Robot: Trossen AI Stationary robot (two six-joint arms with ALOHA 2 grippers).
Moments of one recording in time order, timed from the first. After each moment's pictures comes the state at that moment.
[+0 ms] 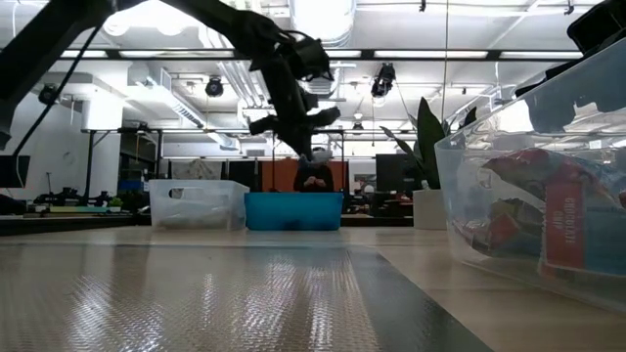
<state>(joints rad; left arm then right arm) 0.50 1.97 1.76 -0.69 -0.32 -0.41 0.39 0.10 0.06 -0.10 0.26 0.16</state>
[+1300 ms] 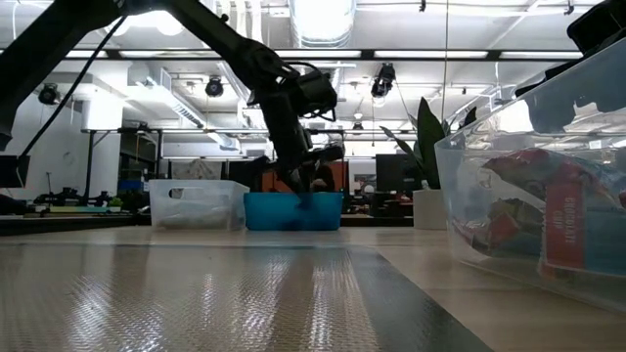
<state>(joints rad) 0.42 2.02 1.53 -0.52 -0.26 -0.87 0.39 0.10 0.06 -0.10 0.26 0.16</state>
